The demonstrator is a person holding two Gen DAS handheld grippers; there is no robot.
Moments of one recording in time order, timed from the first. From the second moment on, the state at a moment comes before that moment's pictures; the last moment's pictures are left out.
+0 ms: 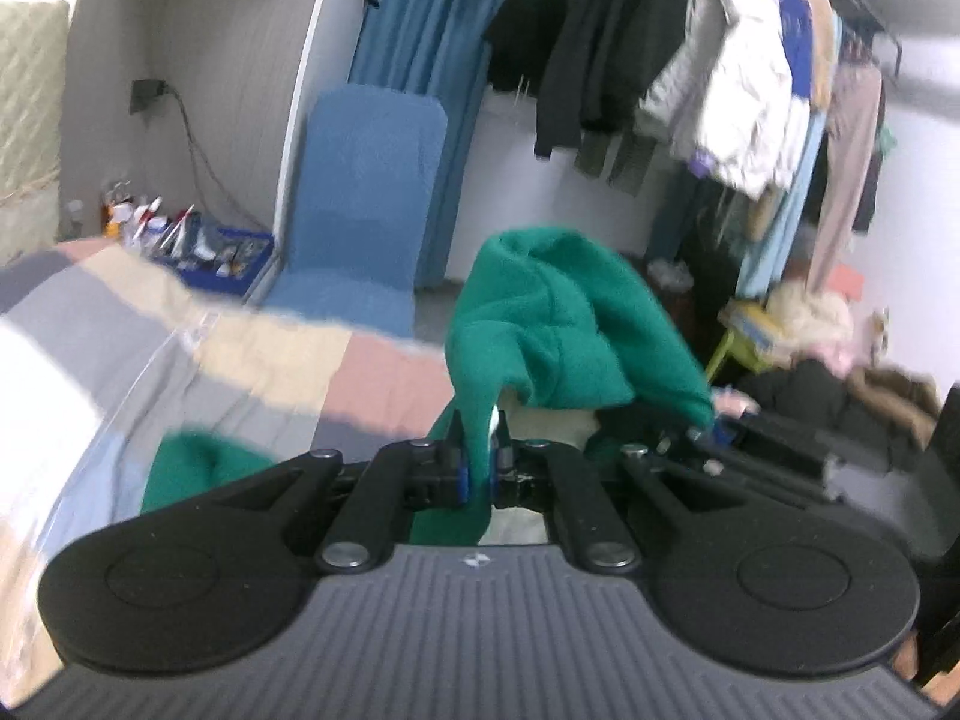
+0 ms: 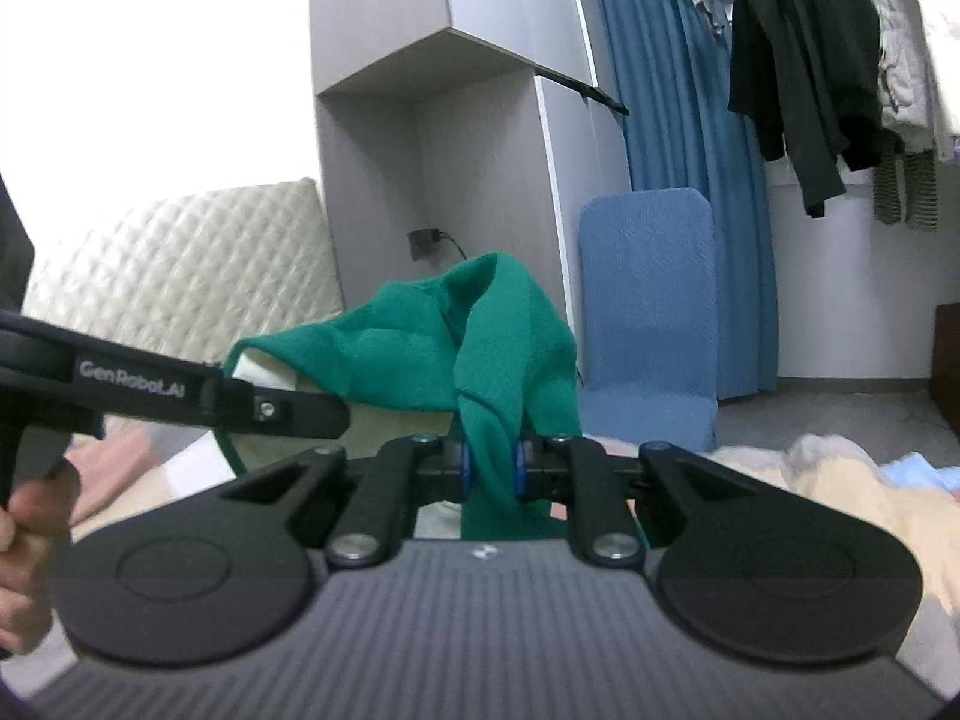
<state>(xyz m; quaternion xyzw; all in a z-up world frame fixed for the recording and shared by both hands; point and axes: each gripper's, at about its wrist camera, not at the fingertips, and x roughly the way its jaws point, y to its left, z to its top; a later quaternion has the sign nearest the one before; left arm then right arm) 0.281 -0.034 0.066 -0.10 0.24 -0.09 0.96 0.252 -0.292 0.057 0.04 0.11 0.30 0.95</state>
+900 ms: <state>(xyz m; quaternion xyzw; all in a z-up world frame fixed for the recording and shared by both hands) 0.095 -0.024 -0.075 -0.19 0.28 -0.12 0.93 0.099 -0.328 -0.043 0.07 0.30 0.29 0.91</state>
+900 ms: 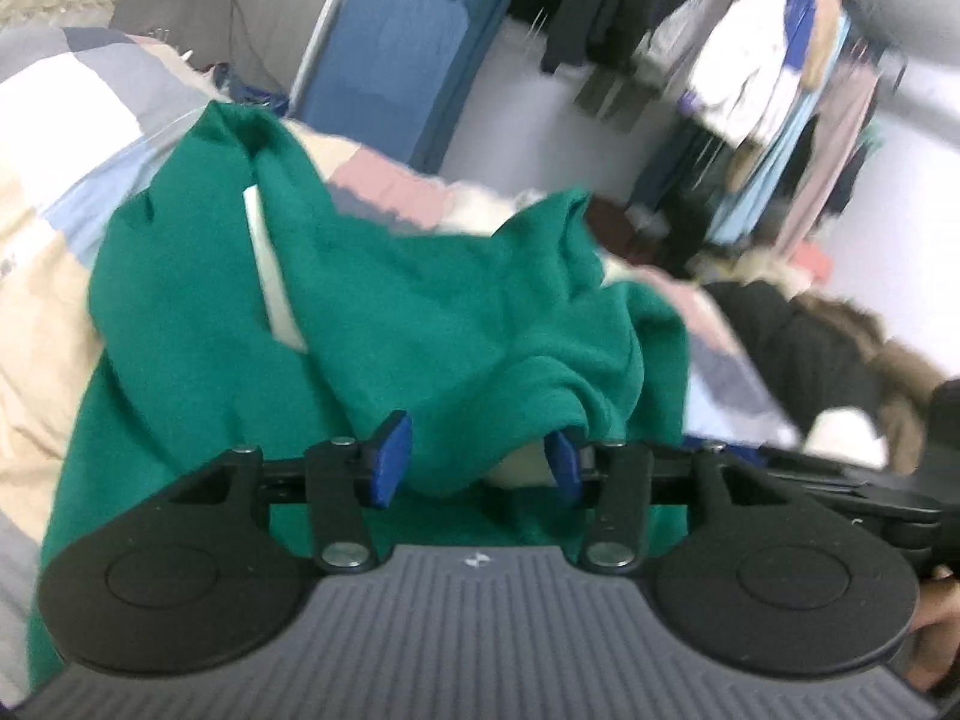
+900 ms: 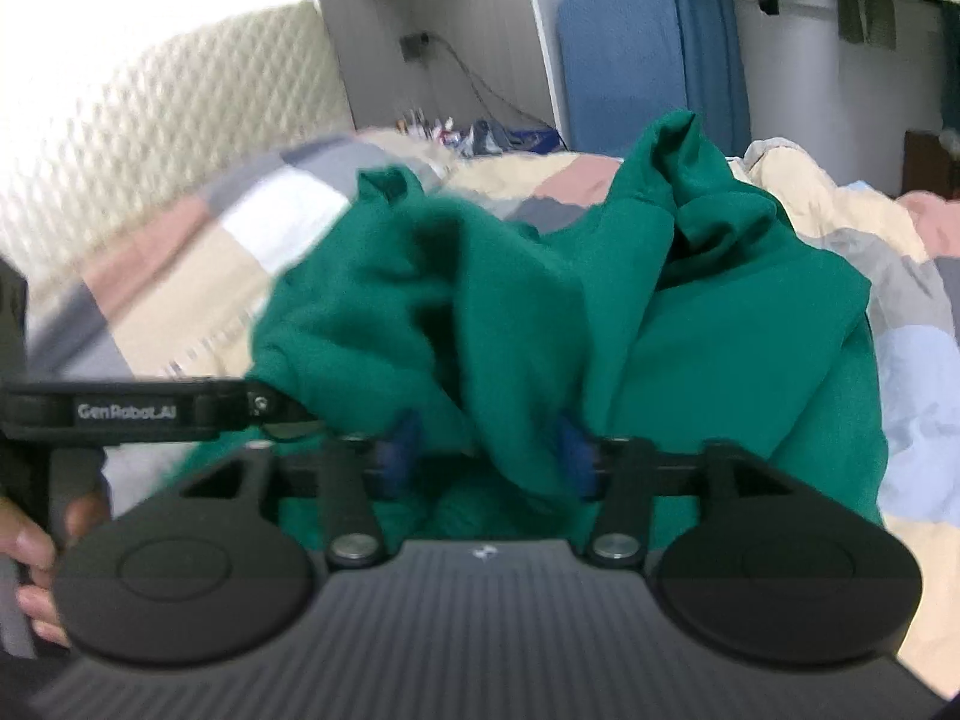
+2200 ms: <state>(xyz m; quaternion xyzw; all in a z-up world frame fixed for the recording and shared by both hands) 0.162 -0.004 -0.102 -0.25 0.31 -0.13 0.91 0.128 -0.267 -0.102 0.10 0.40 0.35 0.84</state>
